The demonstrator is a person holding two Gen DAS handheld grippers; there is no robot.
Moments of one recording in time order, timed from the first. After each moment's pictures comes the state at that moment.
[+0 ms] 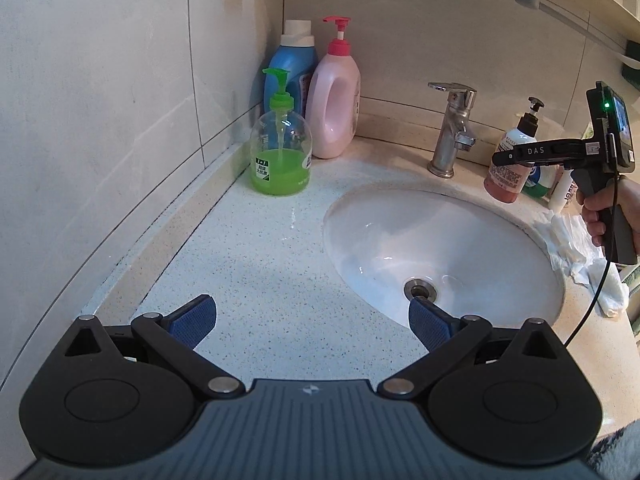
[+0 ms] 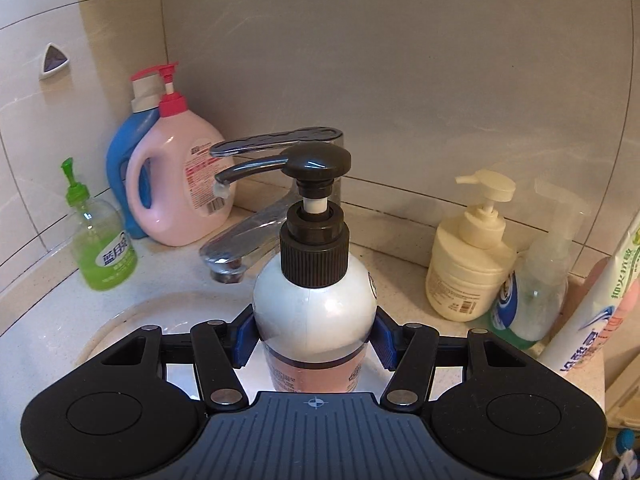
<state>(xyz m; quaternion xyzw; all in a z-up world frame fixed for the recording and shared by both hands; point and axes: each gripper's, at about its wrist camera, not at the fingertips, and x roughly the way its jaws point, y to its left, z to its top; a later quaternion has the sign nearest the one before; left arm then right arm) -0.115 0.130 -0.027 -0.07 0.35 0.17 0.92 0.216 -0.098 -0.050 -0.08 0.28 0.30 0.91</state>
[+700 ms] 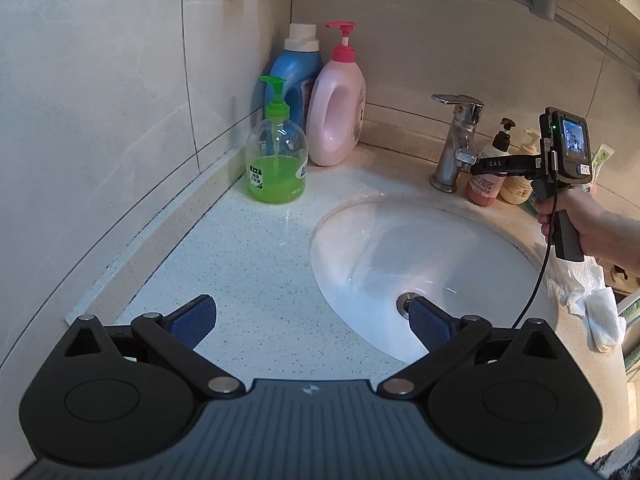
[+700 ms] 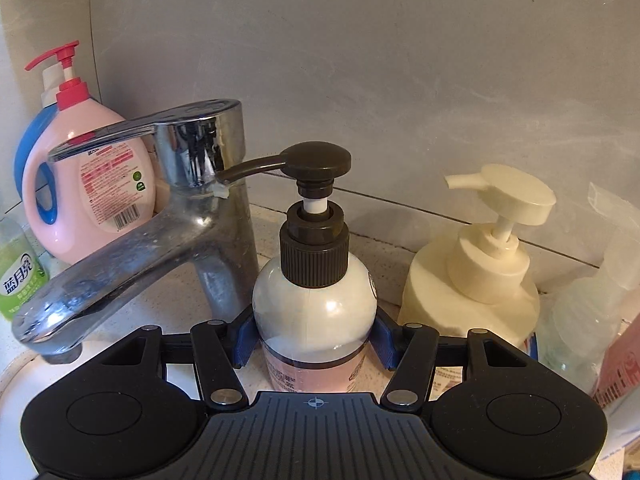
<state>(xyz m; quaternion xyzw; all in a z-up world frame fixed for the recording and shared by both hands) -0.090 0.106 -0.011 -0.09 0.36 0.20 0.91 0.317 -0.074 -0.089 -0.09 0.28 0.28 0.91</state>
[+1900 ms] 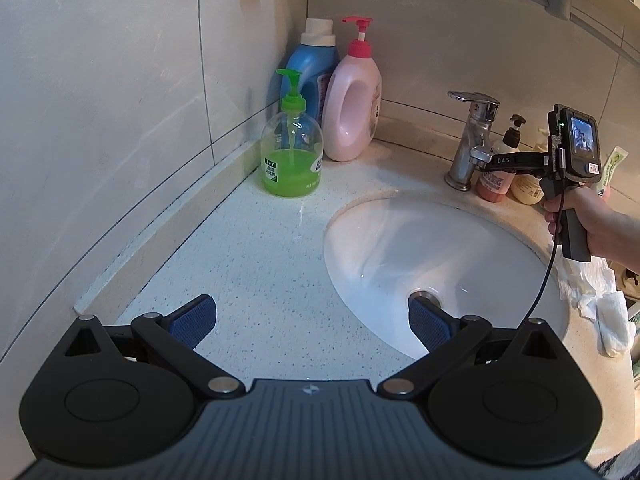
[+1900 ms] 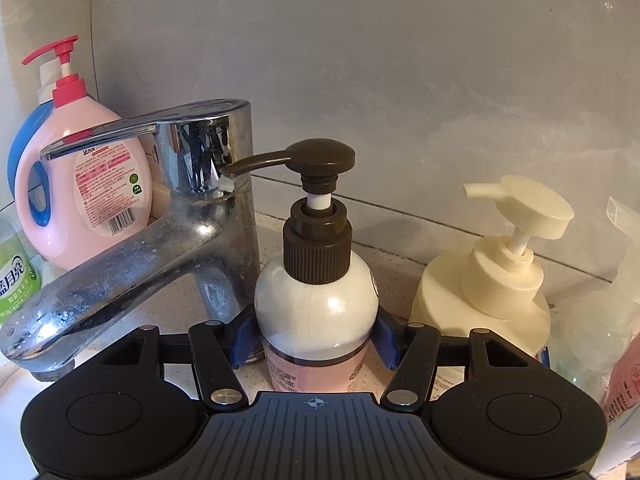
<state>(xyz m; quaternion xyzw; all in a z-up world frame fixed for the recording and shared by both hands) -0.095 0.106 -0.012 -0.09 0.36 0.22 0.90 0.320 -0.063 -0.087 -0.09 0.28 0.27 0.92</state>
